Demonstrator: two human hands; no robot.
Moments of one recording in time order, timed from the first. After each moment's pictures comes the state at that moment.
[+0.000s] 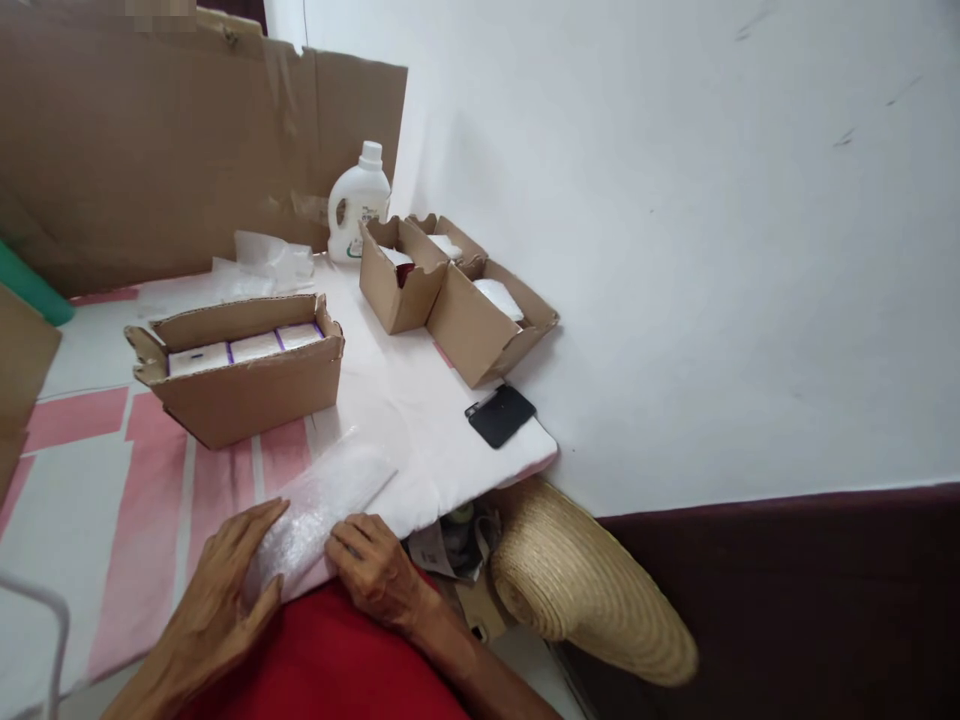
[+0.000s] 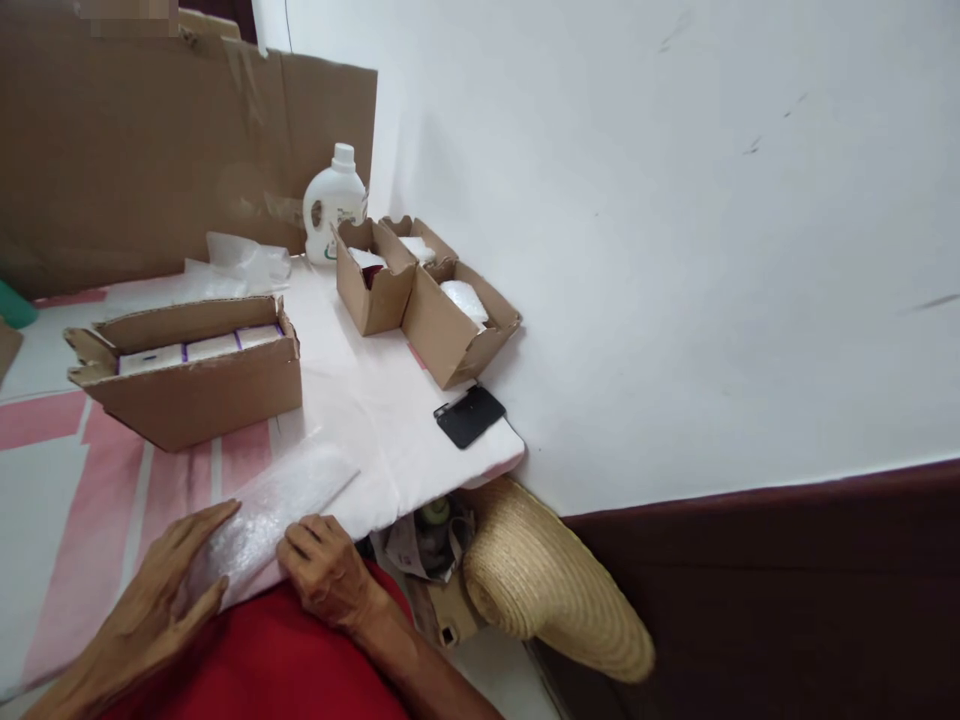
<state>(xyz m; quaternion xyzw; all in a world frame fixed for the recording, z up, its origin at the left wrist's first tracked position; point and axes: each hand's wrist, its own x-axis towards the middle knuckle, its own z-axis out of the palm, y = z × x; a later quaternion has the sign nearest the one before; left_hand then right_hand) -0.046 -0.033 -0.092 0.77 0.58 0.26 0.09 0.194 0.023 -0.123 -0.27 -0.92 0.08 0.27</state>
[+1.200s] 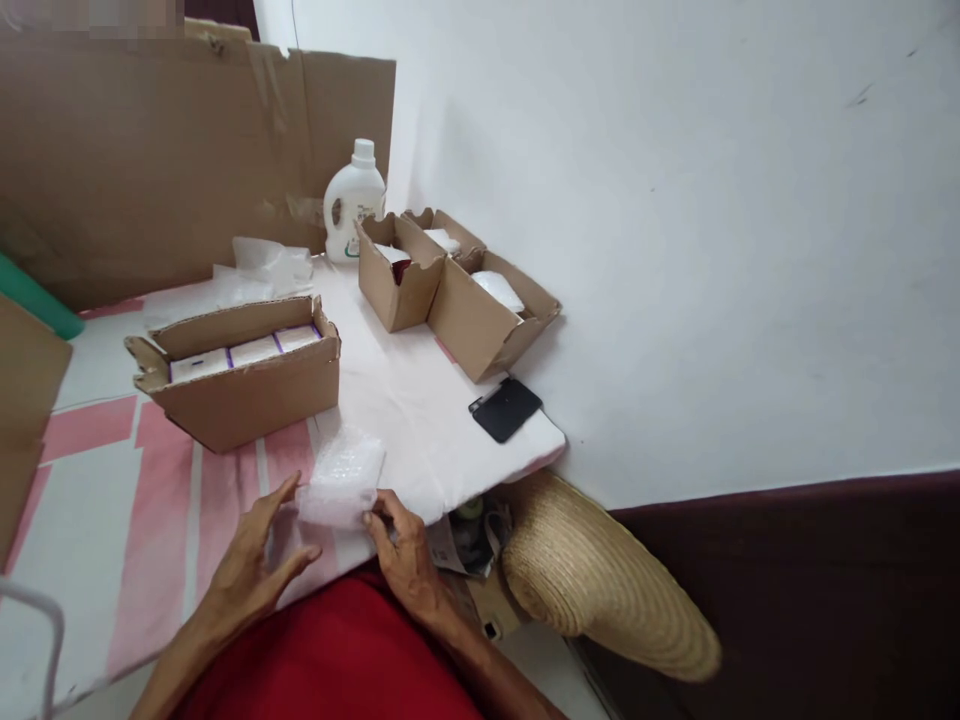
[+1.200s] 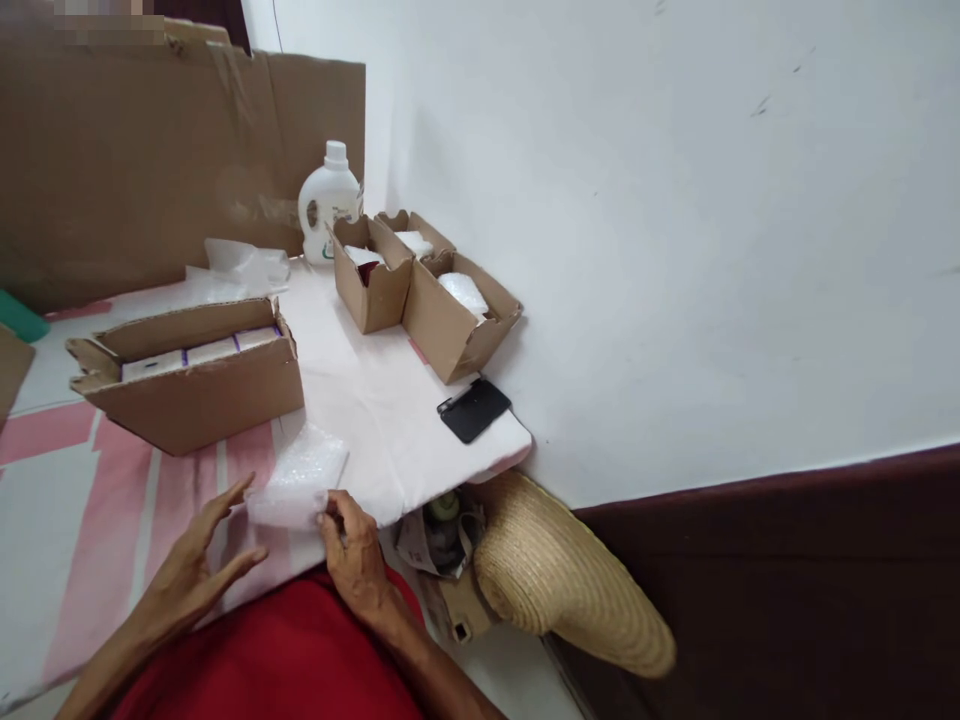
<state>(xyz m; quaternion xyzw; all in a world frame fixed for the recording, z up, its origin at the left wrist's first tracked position) -0.031 -0.004 -0.082 0.69 0.61 0.31 0.23 0.202 0.024 -0.112 -0.47 -0.67 0.39 0.42</state>
